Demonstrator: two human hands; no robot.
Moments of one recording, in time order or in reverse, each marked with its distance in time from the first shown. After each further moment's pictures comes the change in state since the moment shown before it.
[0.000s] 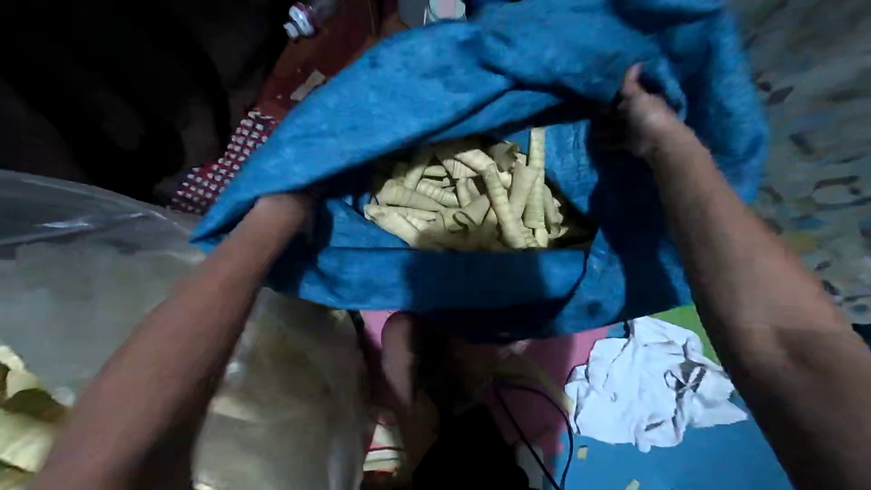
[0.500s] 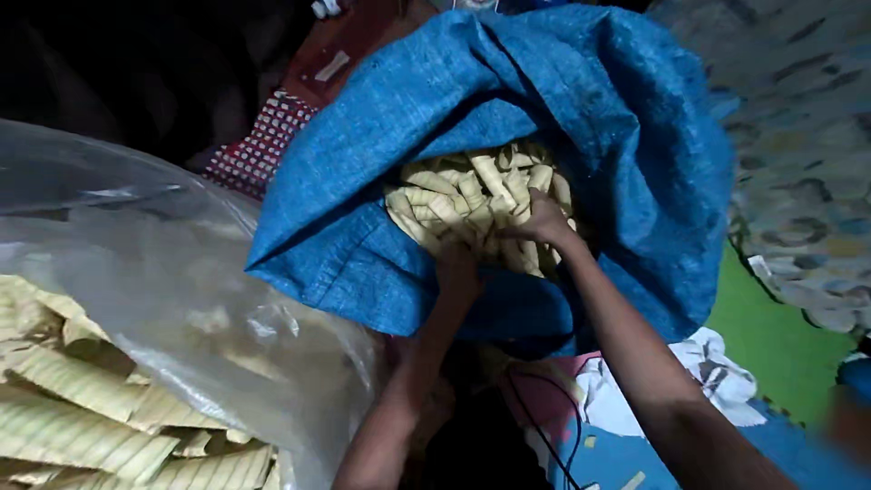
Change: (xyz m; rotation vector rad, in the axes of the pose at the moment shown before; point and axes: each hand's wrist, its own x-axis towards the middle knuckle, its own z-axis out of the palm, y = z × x) left_hand -0.071 0.156 0.125 -0.617 -0.263 0.274; right_hand -0.076 0.119 0.132 -0.615 -0.327 -0.215
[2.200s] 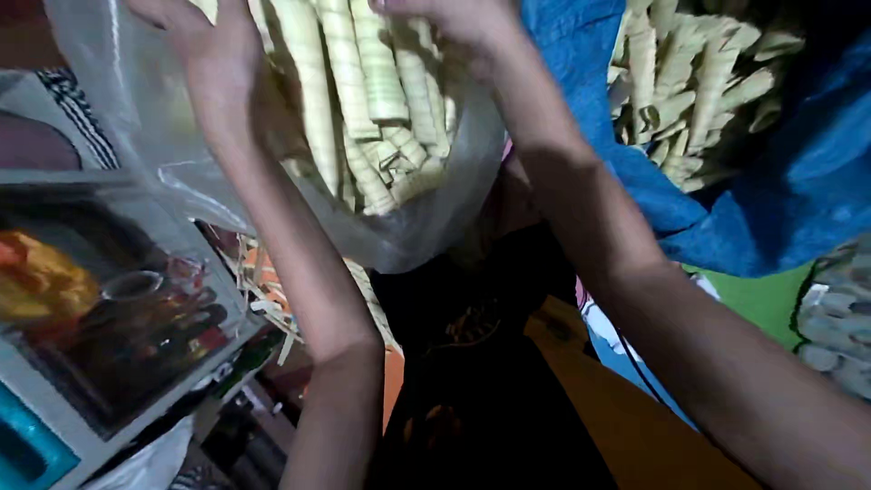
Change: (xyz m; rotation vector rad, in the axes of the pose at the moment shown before) left_hand -0.391 -0.270 -0.170 -0.499 0.976 -0.770; right_hand -0.275 -0.352 0.186 0.533 -0.525 -0.552
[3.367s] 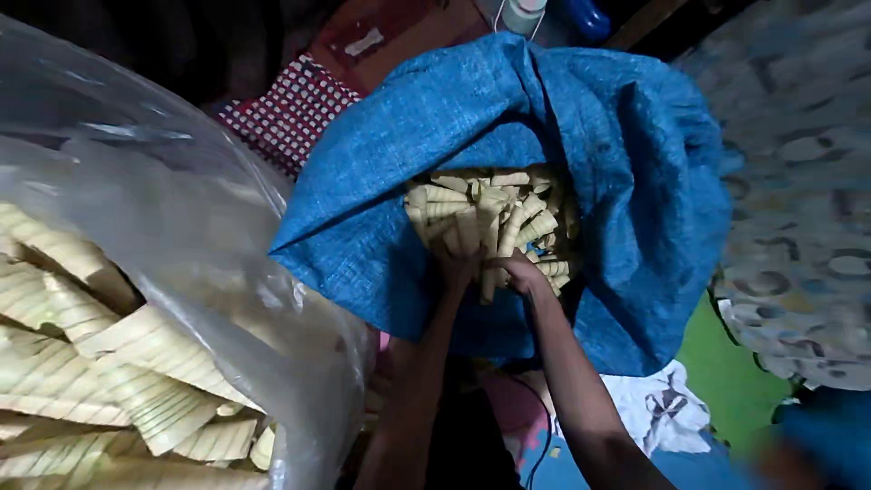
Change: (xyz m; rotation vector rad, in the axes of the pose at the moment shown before) left_hand -0.164 0.162 0.475 -0.443 -0.771 0.022; right_hand -0.070 0.274 -0.333 0.375 0.521 0.618
